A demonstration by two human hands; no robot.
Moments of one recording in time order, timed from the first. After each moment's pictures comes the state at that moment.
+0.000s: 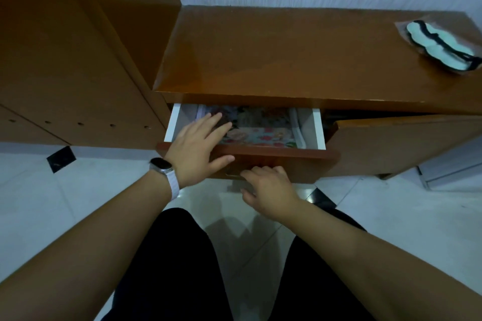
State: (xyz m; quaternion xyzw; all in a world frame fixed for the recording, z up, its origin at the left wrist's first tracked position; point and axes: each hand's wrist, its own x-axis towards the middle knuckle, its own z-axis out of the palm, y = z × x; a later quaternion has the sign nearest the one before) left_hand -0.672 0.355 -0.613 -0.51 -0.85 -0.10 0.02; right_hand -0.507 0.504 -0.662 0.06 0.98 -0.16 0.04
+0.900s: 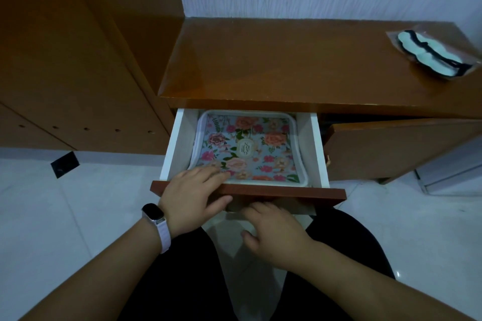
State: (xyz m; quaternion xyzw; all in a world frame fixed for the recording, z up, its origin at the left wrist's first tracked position) left_hand -0.602 0.309 -0.606 -0.52 -0.85 -0.09 -0.01; right_hand -0.443 0.465 -0.619 0.04 0.97 -0.20 0.11
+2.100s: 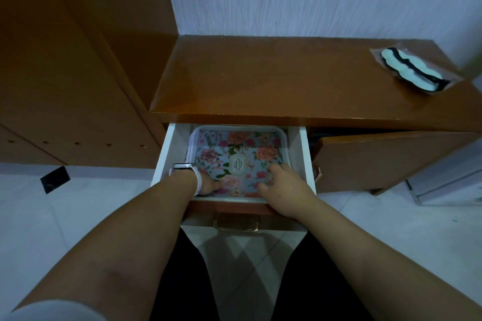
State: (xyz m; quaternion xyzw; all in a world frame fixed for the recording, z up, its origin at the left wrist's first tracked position) left_hand -0.668 0.399 -0.629 -0.27 -0.86 0.05 -0.43; right_hand -0.499 0.550 -0.616 0.28 0.91 -0.31 0.09
